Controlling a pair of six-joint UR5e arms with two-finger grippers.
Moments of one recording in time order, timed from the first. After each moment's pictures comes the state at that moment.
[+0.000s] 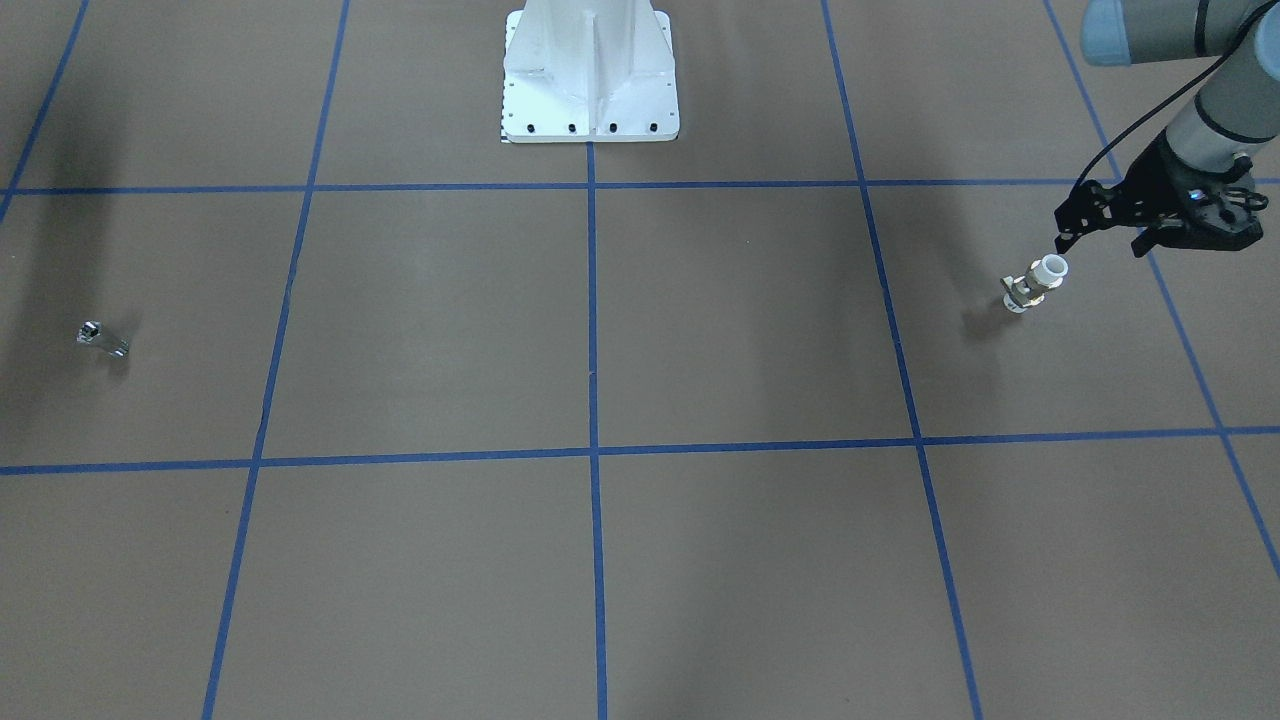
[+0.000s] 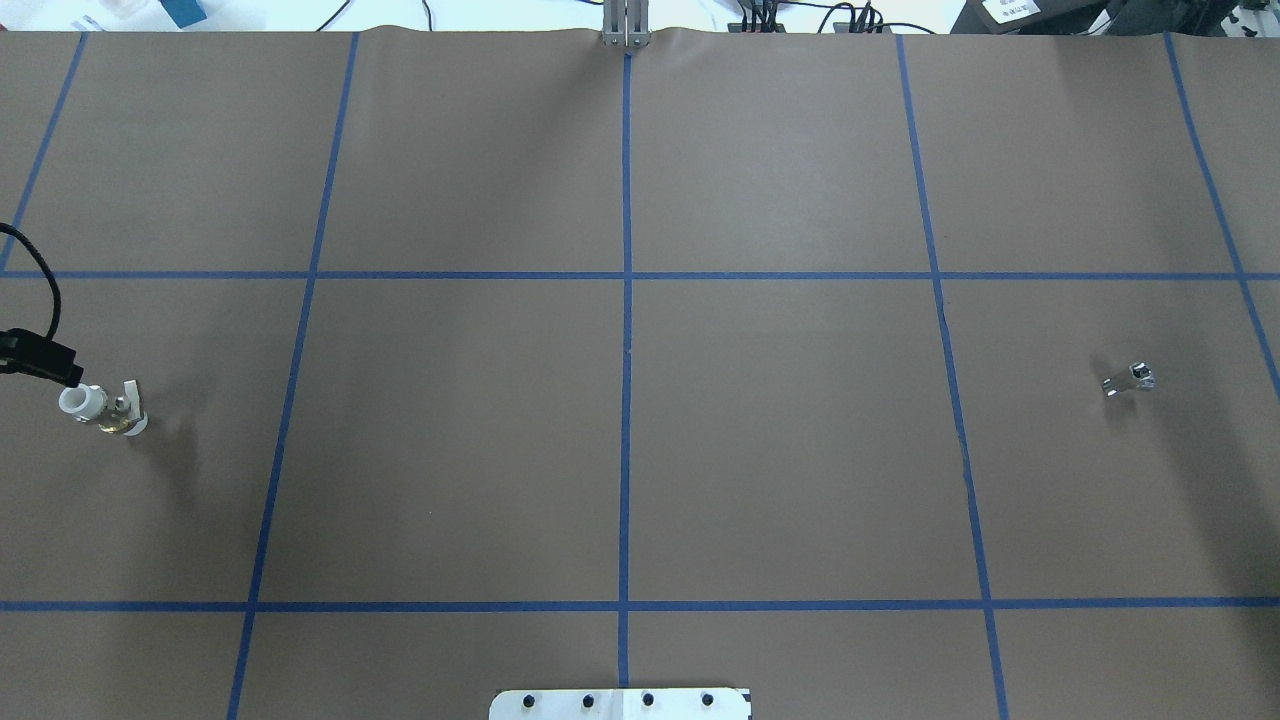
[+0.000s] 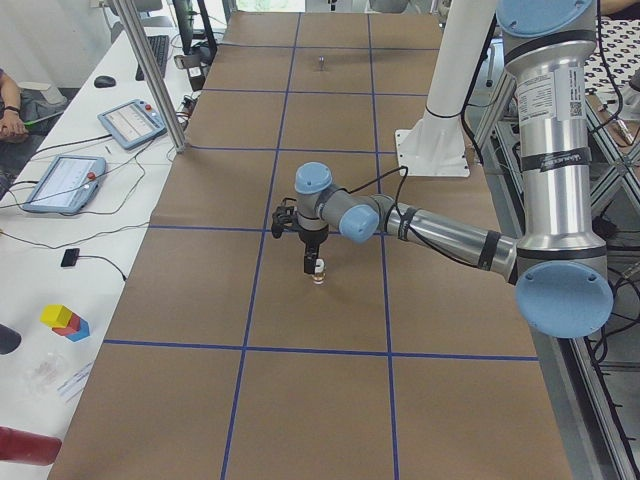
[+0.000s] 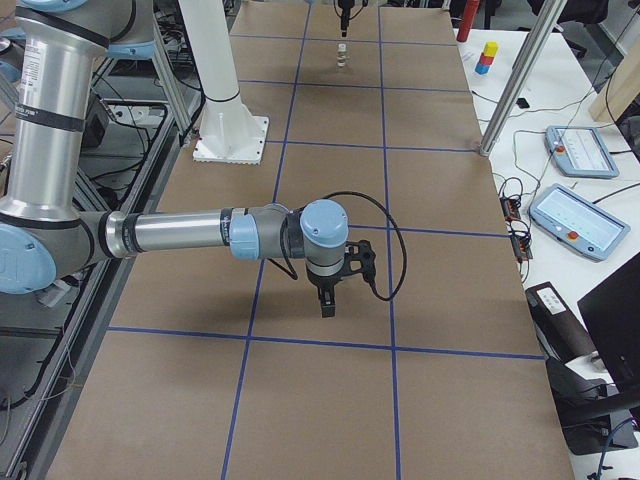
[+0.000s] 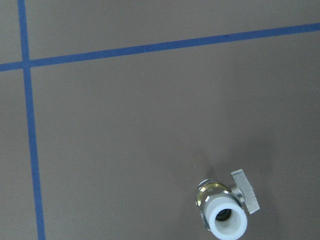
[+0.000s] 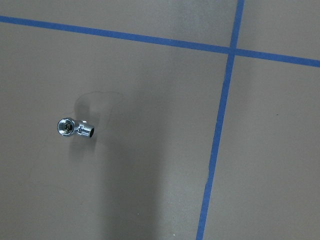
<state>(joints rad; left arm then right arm) -1.01 -1.44 -1.95 -1.82 -2.18 -0.64 1.52 -1.80 1.89 -1.55 2.41 -0.07</state>
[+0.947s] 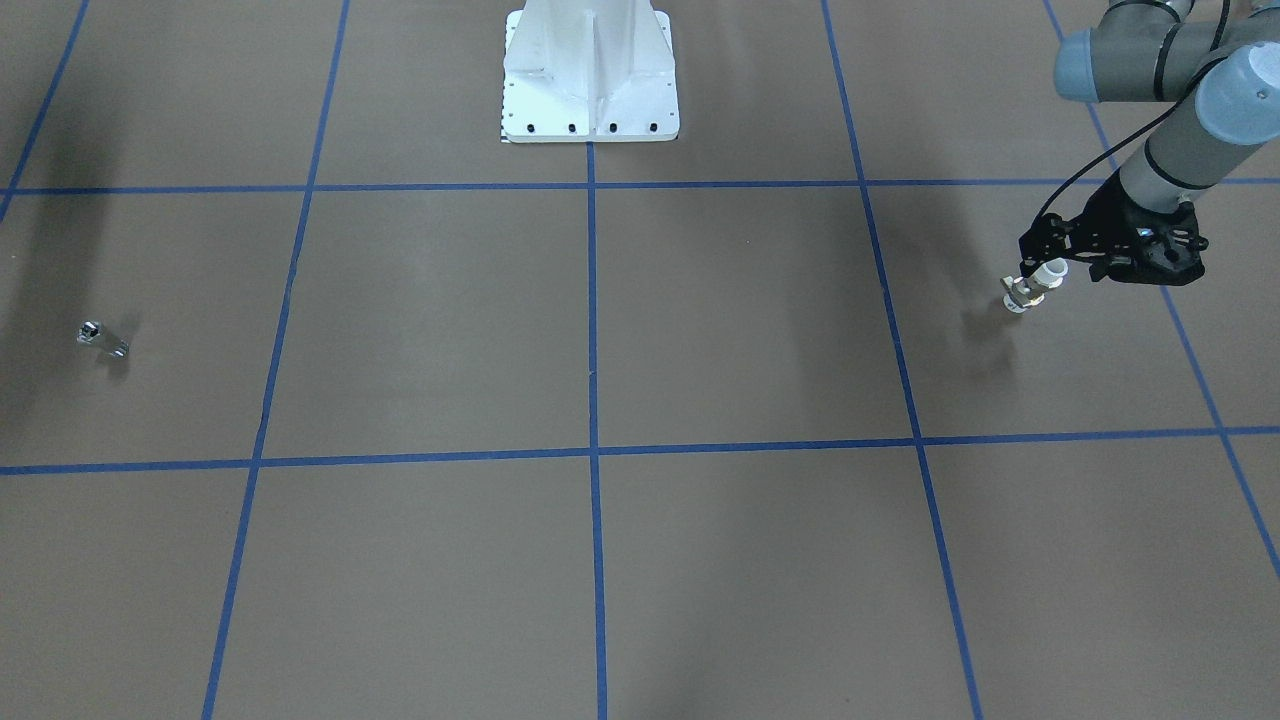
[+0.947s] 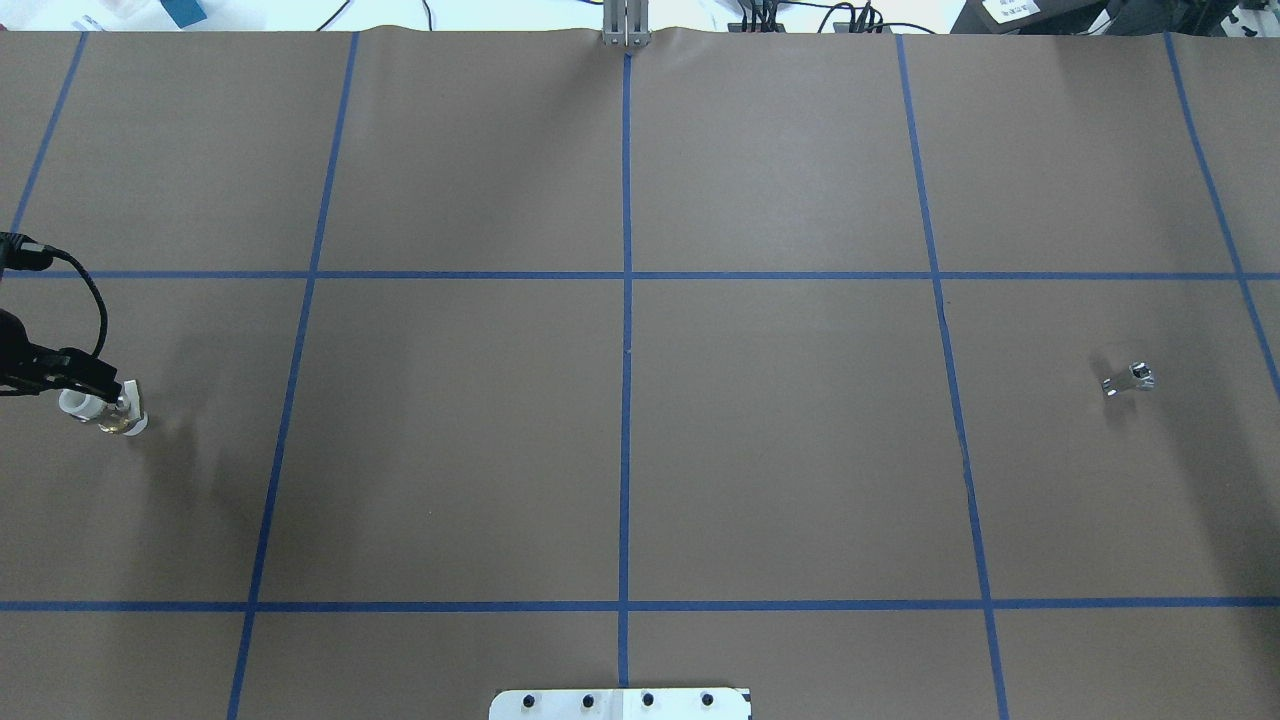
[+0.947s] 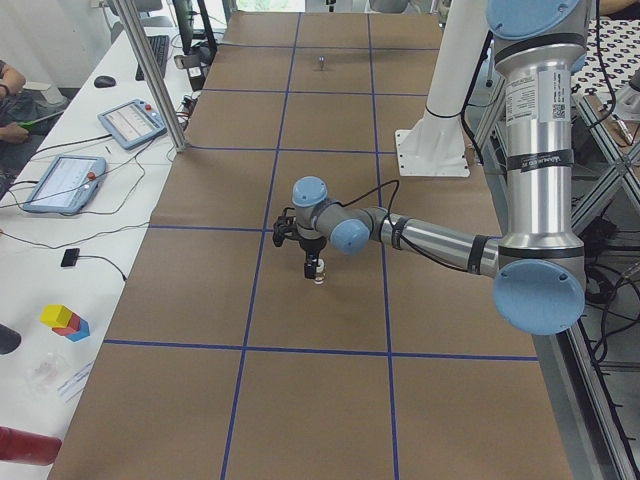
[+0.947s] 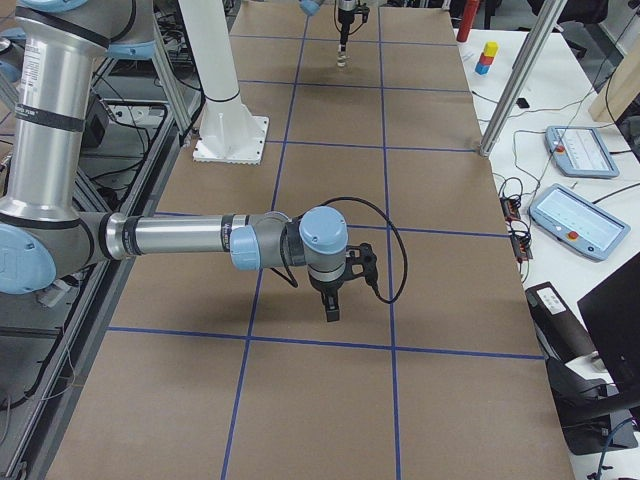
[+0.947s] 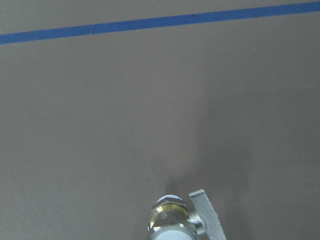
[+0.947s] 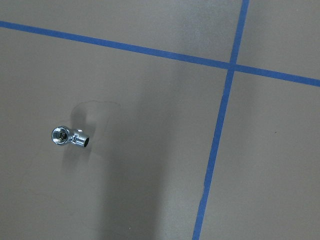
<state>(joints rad) -0.96 -1.47 -1.83 -1.93 -2.19 -0.68 1.51 -1.80 1.86 -1.49 2.41 -0.06</state>
